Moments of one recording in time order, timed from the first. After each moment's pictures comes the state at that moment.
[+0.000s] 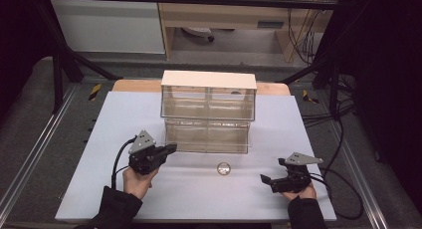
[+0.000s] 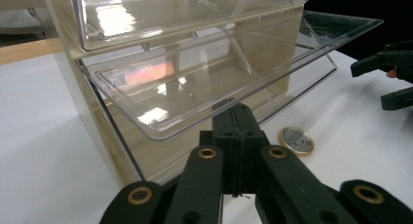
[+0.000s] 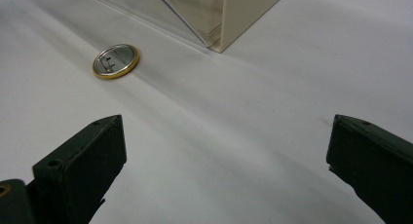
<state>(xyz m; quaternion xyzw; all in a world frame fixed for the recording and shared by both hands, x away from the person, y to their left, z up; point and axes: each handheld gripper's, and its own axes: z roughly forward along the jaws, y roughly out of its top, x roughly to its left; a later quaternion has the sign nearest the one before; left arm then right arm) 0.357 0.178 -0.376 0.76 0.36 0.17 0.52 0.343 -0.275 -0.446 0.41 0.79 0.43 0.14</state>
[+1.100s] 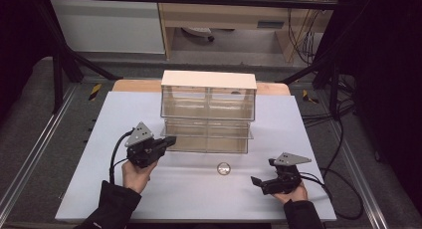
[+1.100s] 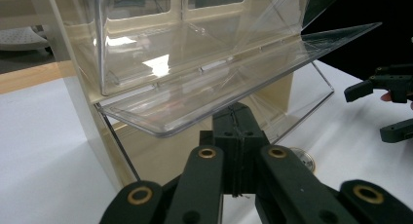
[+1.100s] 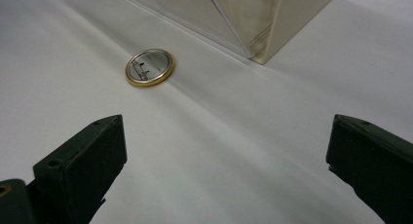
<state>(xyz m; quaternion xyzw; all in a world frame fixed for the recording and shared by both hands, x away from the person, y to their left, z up) 0.366 0.180 -0.359 0.75 0.35 0.18 0.53 0.342 -0.246 -0.441 0.38 0.81 0.43 0.13</state>
